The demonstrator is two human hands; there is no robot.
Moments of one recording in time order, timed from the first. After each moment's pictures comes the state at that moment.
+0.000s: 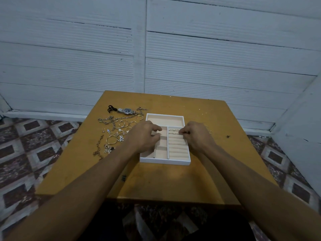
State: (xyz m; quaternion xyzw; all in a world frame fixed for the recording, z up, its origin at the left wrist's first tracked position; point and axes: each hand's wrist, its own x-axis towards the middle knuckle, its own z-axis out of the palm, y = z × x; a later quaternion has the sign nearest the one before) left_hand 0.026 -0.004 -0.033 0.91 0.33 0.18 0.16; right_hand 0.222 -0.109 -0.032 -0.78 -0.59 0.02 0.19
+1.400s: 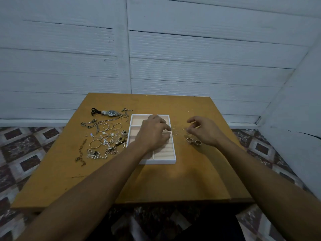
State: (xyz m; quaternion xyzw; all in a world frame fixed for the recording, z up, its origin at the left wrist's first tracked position) left_hand 0.096 -0.029 -0.032 0.94 0.26 0.20 0.12; right_hand 0.268 -0.154 -0.007 -0.81 -0.47 0.14 0.31
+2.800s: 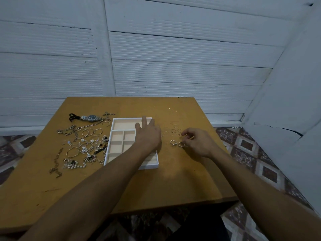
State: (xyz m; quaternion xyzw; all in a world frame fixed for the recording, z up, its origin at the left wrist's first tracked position) left_hand 0.161 -0.050 -0.036 0.94 0.35 0.00 0.02; right_hand 0.291 -0.193 -0.024 -0.84 -0.45 0.15 0.27
